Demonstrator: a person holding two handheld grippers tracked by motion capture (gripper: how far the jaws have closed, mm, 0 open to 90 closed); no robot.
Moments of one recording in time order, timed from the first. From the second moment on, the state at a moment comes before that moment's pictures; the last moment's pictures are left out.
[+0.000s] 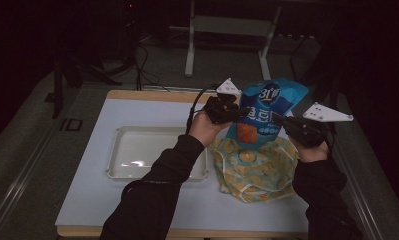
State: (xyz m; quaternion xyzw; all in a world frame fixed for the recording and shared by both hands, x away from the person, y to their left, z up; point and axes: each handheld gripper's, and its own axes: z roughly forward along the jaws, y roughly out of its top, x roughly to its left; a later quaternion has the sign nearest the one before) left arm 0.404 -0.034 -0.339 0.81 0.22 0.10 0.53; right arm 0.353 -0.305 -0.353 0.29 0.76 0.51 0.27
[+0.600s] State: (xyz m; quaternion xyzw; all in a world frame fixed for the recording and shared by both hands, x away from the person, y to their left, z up) left arm 0.399 0.004 -0.329 0.81 0.25 0.12 0.52; right arm 0.362 -0.269 -0.344 0.27 0.77 0.52 0.27
